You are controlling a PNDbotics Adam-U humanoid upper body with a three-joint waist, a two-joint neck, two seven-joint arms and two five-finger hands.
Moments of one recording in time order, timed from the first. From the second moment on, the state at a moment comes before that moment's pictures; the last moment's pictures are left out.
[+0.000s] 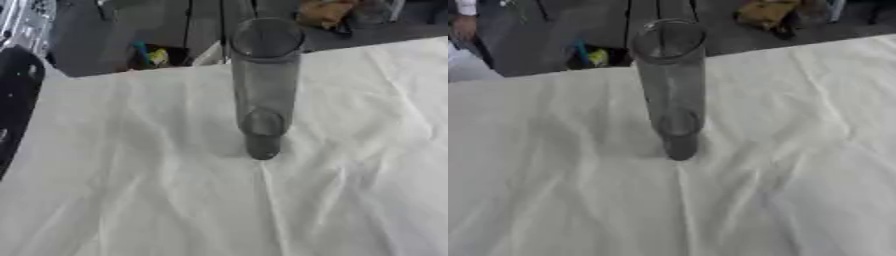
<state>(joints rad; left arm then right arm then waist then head) -1.10 0.57 -0.06 -1.53 0.55 0.13 0.31 -0.22 -0.39 -0.10 -1.98 0.20 -0.40 -0.42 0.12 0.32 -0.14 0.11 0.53</state>
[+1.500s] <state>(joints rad) -1.22 0.40 -0.14 -1.54 0.61 0.13 0.39 -0.28 -0.40 -0.06 -1.98 0.12 -0.39 -0.37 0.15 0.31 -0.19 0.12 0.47</state>
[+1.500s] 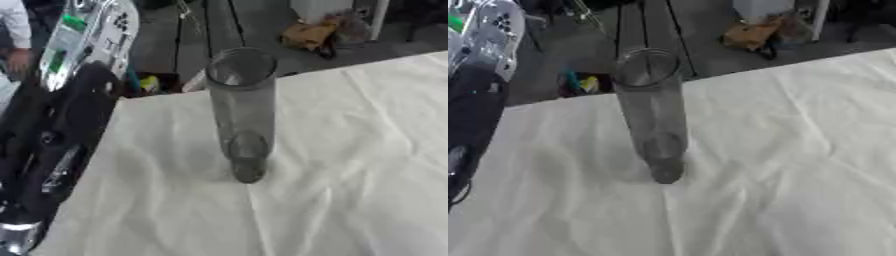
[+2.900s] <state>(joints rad) -1.20 0.36 -0.18 -1.54 0.59 0.14 0.36 -0.31 -0.40 -0.05 -1.98 0.11 -0.39 -0.35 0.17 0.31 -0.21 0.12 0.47</state>
